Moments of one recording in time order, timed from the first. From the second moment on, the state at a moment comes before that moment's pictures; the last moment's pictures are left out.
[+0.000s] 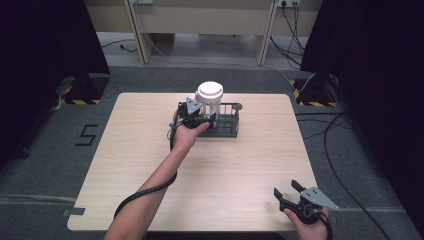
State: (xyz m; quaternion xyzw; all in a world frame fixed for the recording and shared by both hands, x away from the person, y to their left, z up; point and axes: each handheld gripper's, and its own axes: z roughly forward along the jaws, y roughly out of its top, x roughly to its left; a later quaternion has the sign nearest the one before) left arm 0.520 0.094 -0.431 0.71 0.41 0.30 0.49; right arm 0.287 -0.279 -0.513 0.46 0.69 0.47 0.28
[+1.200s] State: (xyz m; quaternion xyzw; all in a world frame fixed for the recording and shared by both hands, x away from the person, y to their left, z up) left arm 0.445 0.147 -0.433 0.70 0.39 0.28 0.52; right arm 0.287 -0.278 -0.513 0.46 0.69 0.47 0.29
